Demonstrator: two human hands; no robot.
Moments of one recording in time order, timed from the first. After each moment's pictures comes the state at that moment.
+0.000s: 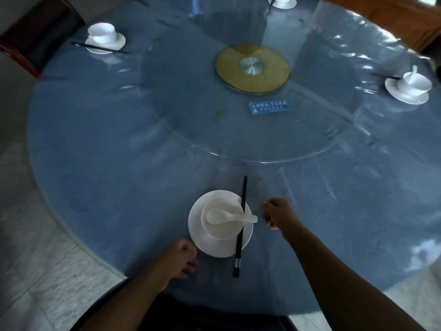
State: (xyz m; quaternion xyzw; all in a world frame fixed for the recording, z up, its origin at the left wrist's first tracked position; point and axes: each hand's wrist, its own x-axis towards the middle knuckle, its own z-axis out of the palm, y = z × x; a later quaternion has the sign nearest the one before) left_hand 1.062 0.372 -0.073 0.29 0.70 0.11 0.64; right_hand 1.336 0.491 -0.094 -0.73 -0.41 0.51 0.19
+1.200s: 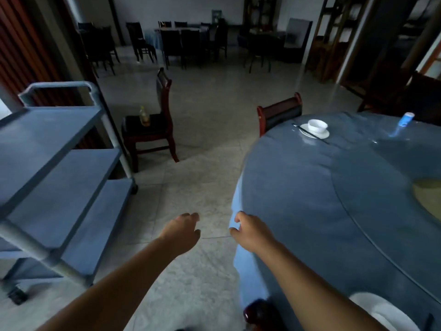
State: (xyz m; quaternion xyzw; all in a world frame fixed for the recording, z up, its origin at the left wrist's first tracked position) left_hand 0.755 0.186 0.042 0.39 0.91 0.08 0.14; right_hand 0.885 0.356 0.022 -0.29 -0.92 0.25 -0.01
